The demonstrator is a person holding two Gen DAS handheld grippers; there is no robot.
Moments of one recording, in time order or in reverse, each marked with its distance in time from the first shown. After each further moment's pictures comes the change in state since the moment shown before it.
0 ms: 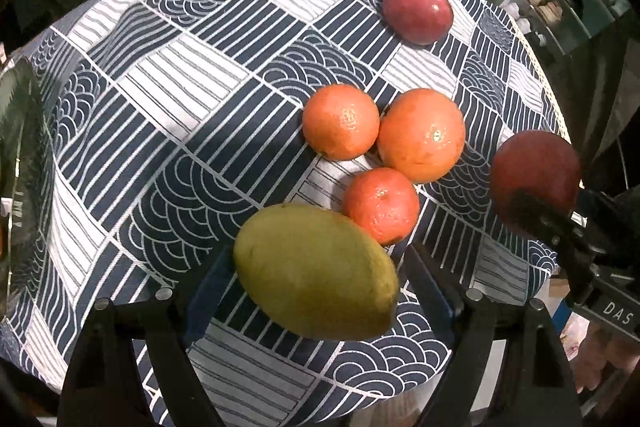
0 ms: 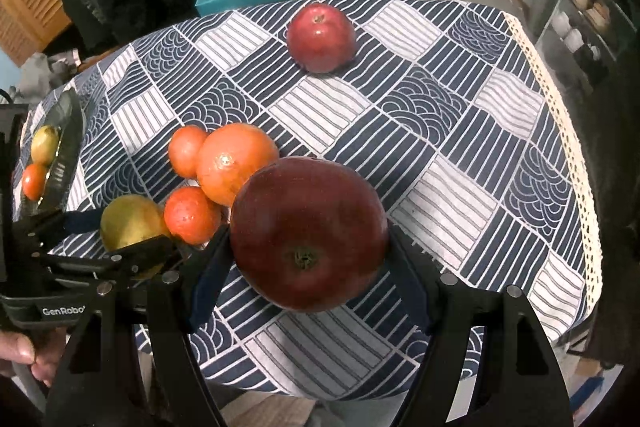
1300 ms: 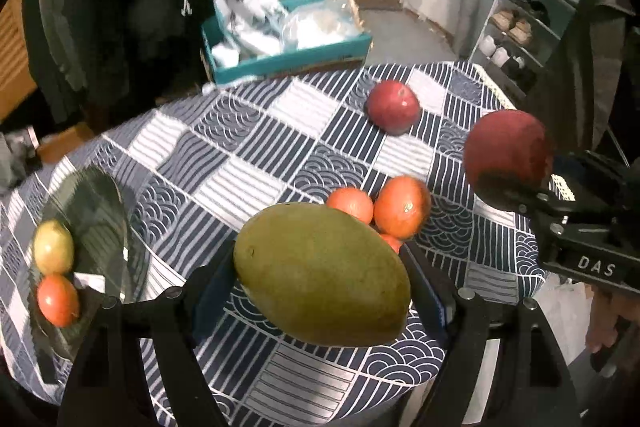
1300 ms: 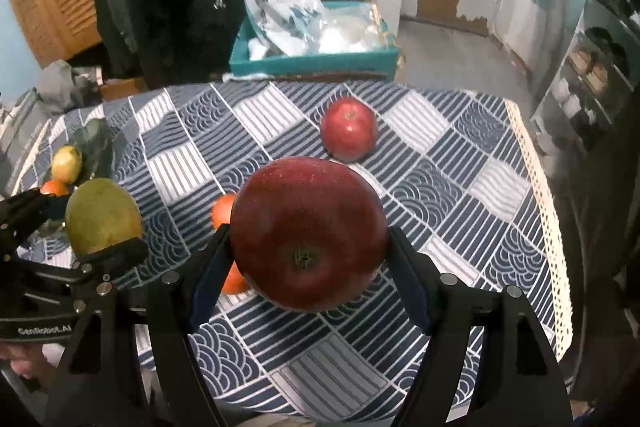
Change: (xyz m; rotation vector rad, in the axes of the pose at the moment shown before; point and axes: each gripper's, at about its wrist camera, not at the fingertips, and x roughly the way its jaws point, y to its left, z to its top) left arm -0.099 -0.006 0.000 0.171 -0.308 0.105; right arm -0.055 0.030 0.024 -0.107 -0.213 -0.008
